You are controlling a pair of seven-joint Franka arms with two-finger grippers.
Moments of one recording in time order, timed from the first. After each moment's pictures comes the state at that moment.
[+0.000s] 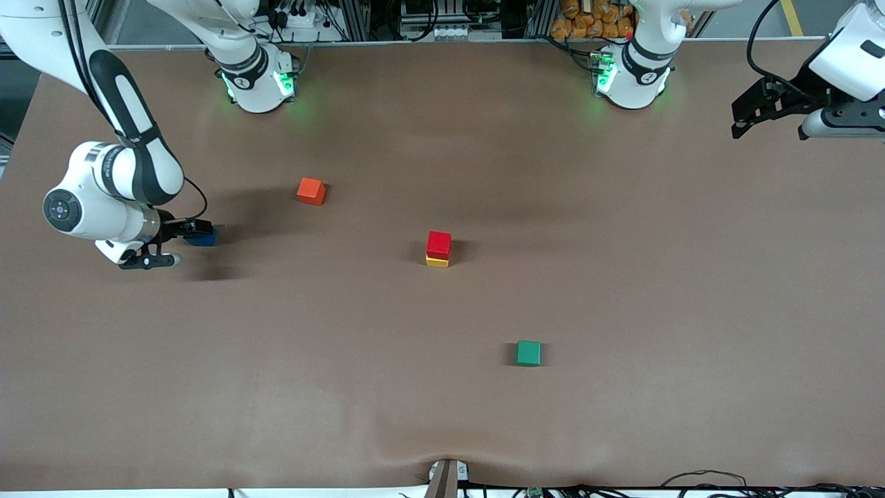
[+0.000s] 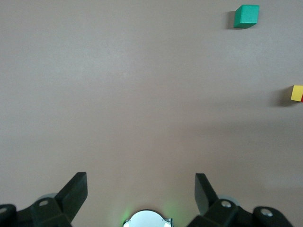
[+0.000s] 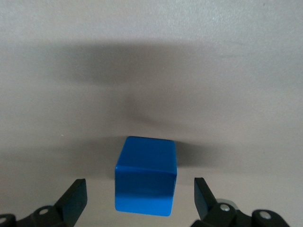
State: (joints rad) left arm -0.05 -0.15 -0.08 -1.64 0.03 1.48 -0.08; right arm -0.20 0.30 0.00 -2.27 -0.02 2.30 -0.25
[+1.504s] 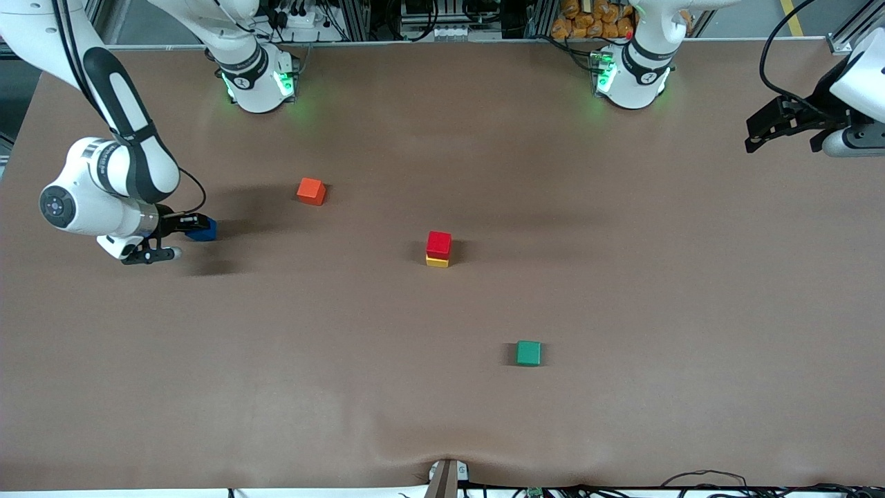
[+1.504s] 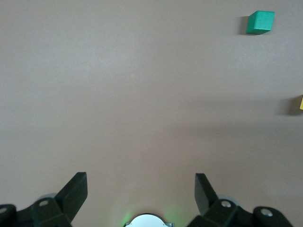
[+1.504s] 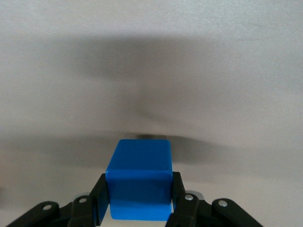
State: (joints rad) left arm -0.01 -0.12 -0.07 -1.64 0.03 1.51 -0.07; right arm -0.21 0.28 0.01 -2.26 0.03 2.22 -0.33
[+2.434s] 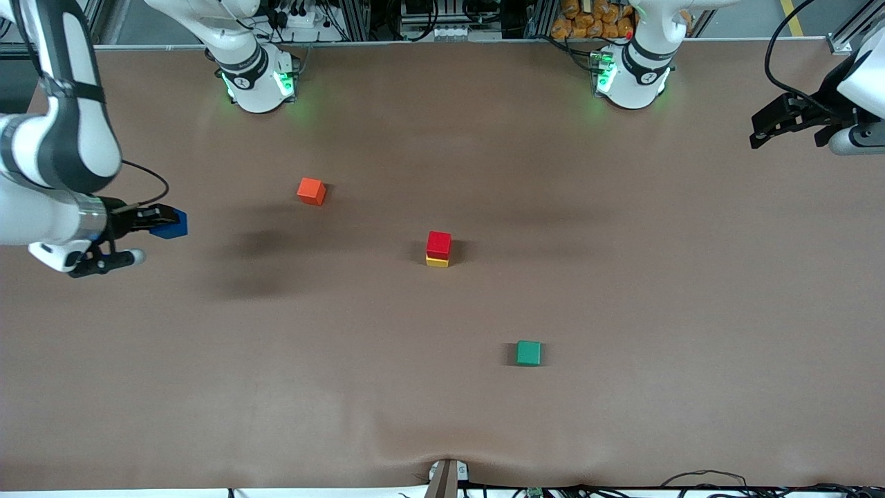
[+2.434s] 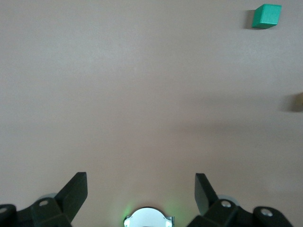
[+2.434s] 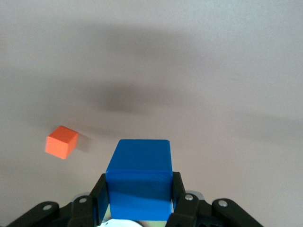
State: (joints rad) left arm 0.01 -0.12 -0.08 -1.64 0.03 1.48 -0.07; right arm -0.12 0.20 0.02 -1.79 0.05 1.62 -0.30
